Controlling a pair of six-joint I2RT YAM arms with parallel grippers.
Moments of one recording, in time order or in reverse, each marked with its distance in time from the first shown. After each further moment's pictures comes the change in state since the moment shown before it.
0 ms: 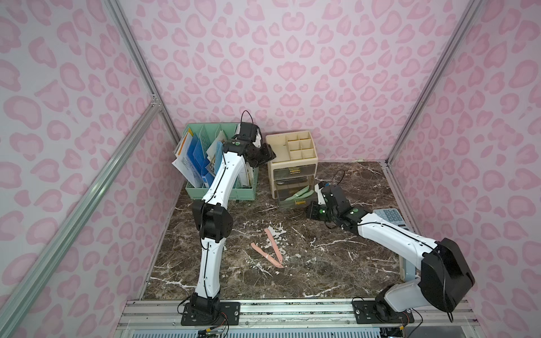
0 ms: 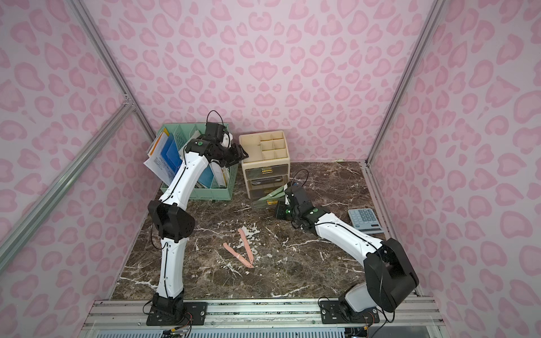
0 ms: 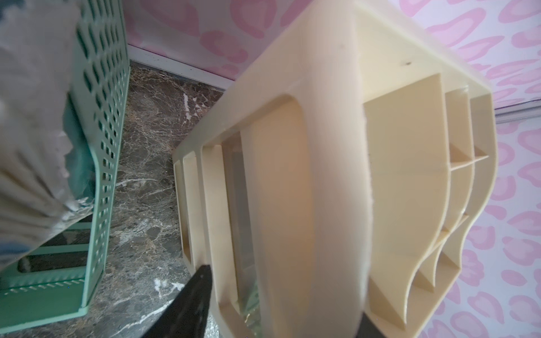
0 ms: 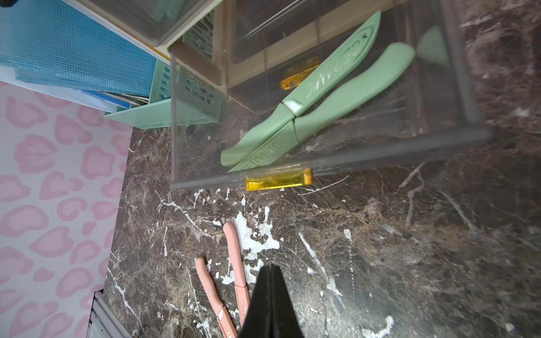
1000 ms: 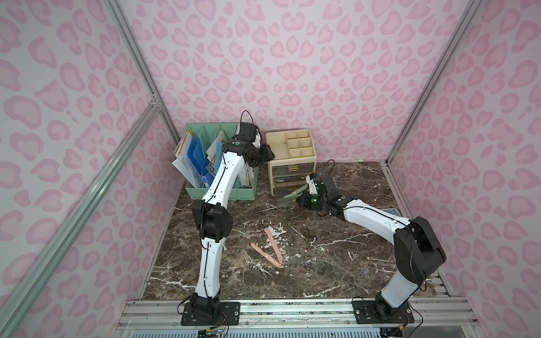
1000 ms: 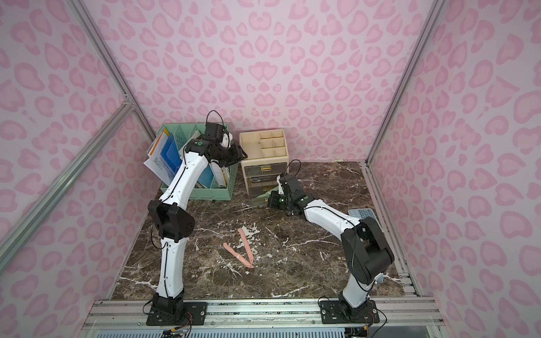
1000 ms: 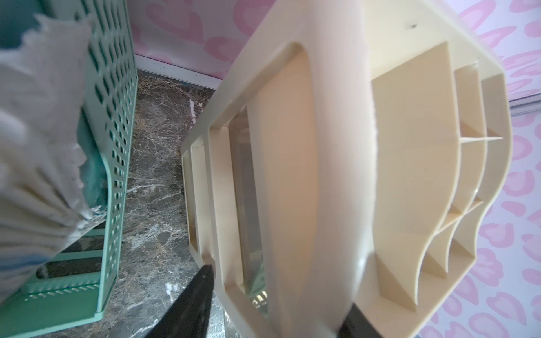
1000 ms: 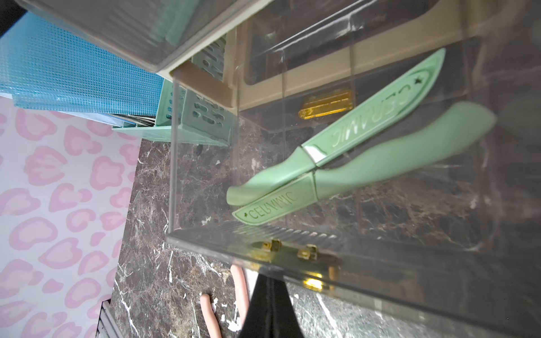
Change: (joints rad) left arm 0.005 0.005 0.000 -0.002 -0.013 0.044; right arm -0.044 0.235 0.188 0.069 -0.085 -0.039
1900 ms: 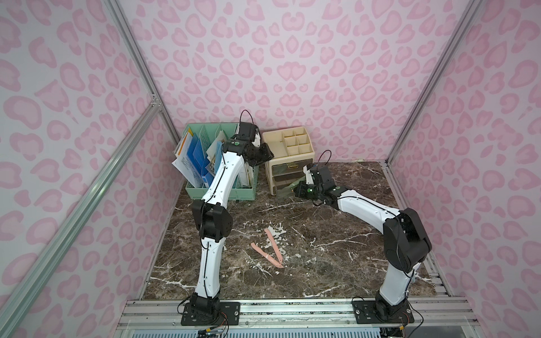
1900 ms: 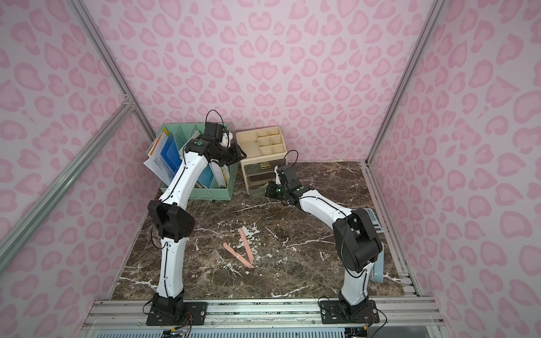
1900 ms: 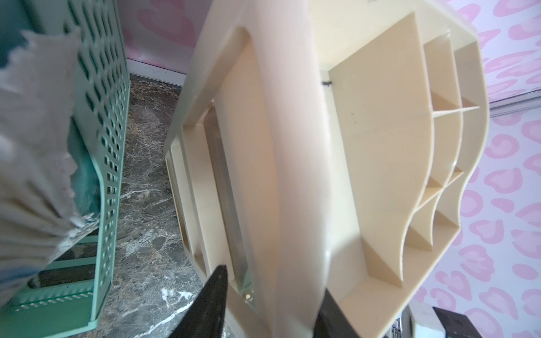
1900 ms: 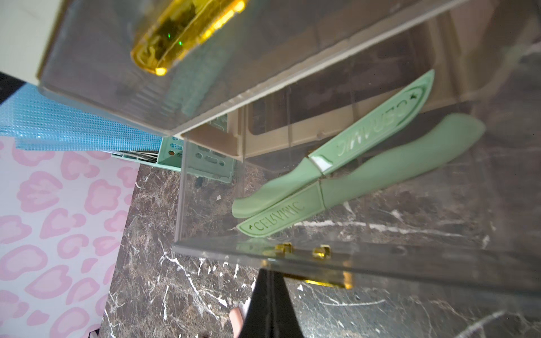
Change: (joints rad) left arm 0.006 0.002 0.002 0.011 0.014 0.007; right arm -0.022 0.129 0.194 -0.020 0.016 -0.033
